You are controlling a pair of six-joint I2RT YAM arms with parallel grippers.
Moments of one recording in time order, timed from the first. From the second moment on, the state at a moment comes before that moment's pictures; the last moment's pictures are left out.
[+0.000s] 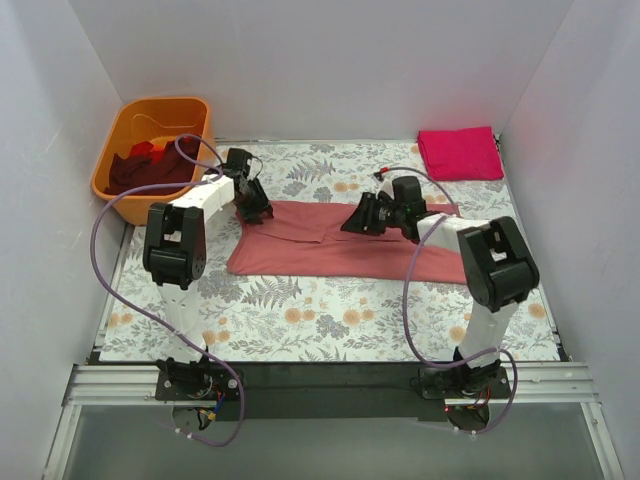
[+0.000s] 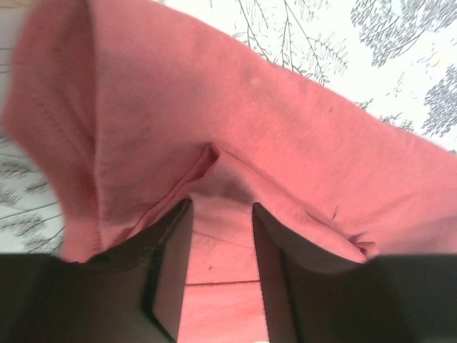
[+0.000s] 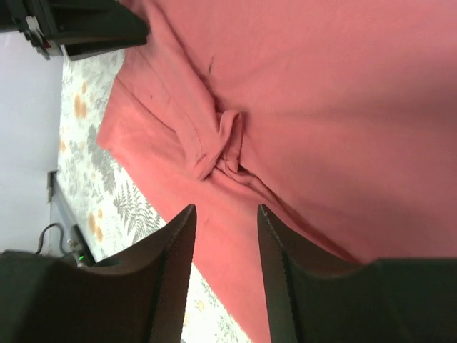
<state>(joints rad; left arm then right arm) -0.19 2.09 1.55 -0.58 0.13 -0.65 0.38 1.93 1.04 0.28 -0.66 0.62</state>
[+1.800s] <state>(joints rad) -0.32 1.75 1.59 -0.56 -0.22 -0.51 0.68 1.80 1.44 -0.49 -0.57 0.17</state>
